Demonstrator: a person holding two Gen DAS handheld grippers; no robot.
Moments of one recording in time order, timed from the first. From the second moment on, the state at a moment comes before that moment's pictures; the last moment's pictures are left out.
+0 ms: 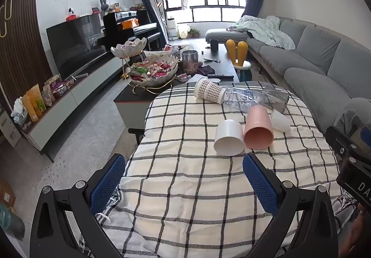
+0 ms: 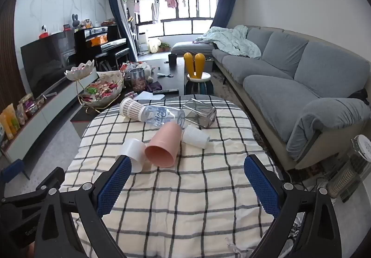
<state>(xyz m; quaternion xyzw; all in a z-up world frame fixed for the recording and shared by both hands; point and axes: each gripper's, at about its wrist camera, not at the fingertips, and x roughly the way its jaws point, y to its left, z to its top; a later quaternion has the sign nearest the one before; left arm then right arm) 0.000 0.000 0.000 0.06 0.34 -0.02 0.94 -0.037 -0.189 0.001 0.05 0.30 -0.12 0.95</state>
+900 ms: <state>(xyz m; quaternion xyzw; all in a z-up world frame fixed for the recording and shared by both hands) -0.003 -0.005 0.003 0.06 0.34 -0.02 0.94 -0.037 -0.189 0.001 0.05 0.30 -0.11 0.95</state>
